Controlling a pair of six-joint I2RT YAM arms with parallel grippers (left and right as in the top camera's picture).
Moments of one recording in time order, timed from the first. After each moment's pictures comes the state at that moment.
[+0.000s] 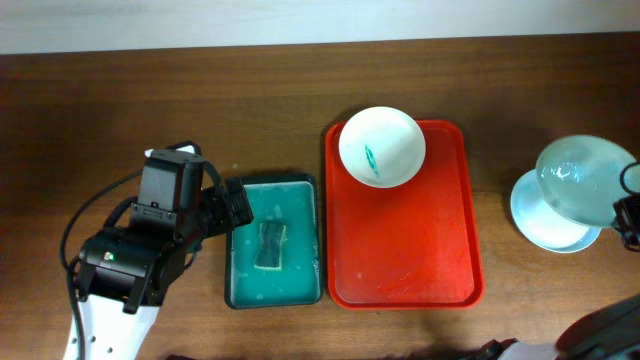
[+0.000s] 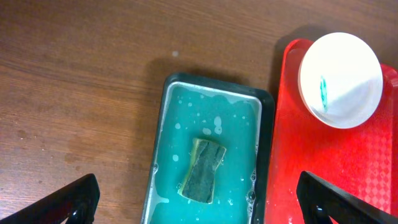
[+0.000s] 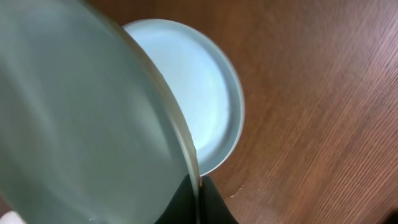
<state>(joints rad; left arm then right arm) -0.28 1.10 1.23 -1.08 -0.09 -0.50 -0.89 1.58 1.34 -1.08 -0.21 0.42</state>
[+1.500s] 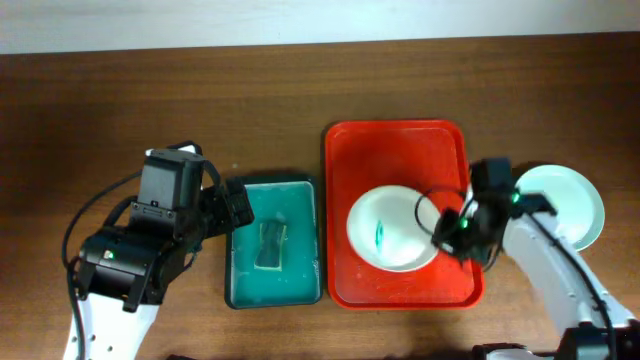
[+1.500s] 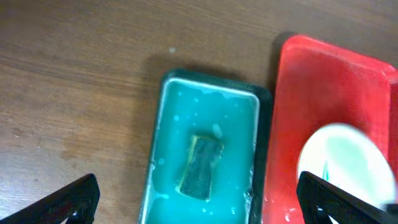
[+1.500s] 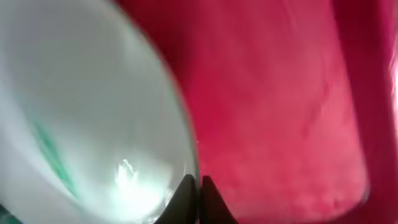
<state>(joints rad) -0.28 1.10 1.23 -1.08 -0.07 -0.50 0.00 1.40 0.78 -0.87 -0.27 0.53</state>
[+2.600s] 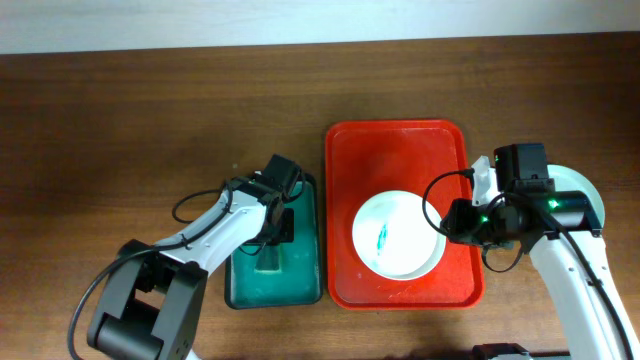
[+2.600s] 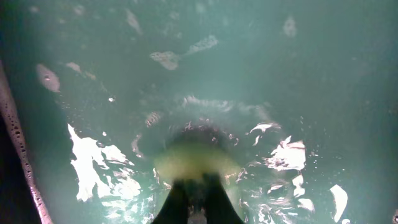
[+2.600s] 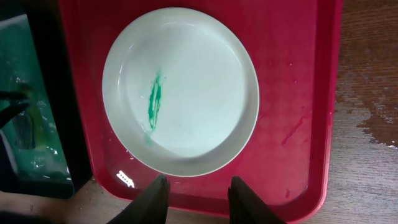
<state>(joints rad) -0.46 1.76 1.02 -0.74 -0.09 -0.44 0.00 1.22 1.03 -1.11 -0.28 0.18</state>
